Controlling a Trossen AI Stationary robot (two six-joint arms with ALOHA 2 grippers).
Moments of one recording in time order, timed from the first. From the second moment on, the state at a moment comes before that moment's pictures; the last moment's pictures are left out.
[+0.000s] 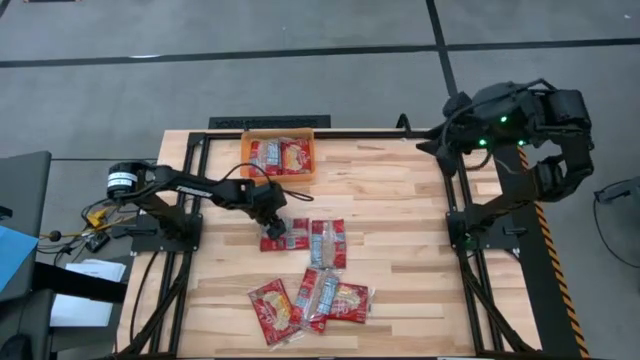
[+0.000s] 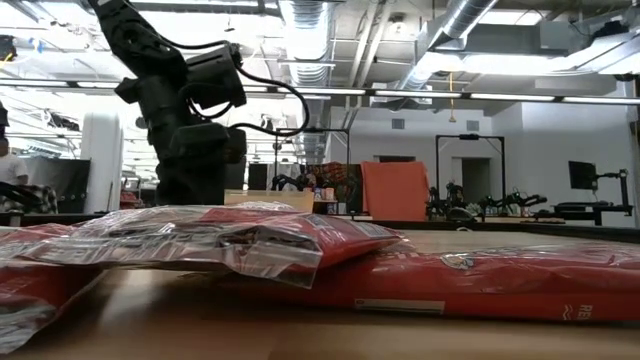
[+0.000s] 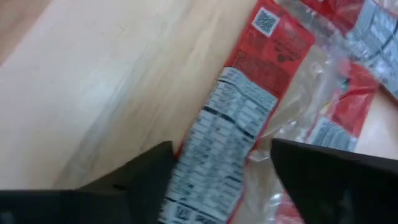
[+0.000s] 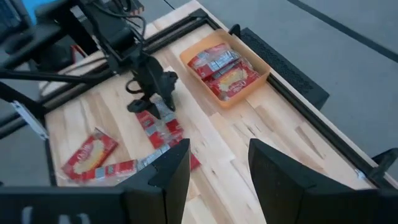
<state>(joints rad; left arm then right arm) 0.17 1.56 0.64 -0.25 0.15 -0.46 -0.07 1.36 2.24 -1.57 0.24 0.45</state>
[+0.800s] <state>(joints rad) 0.21 1.34 0.63 -0.09 0.10 -0.75 -0.03 1.16 1.39 -0.88 0.31 0.68</state>
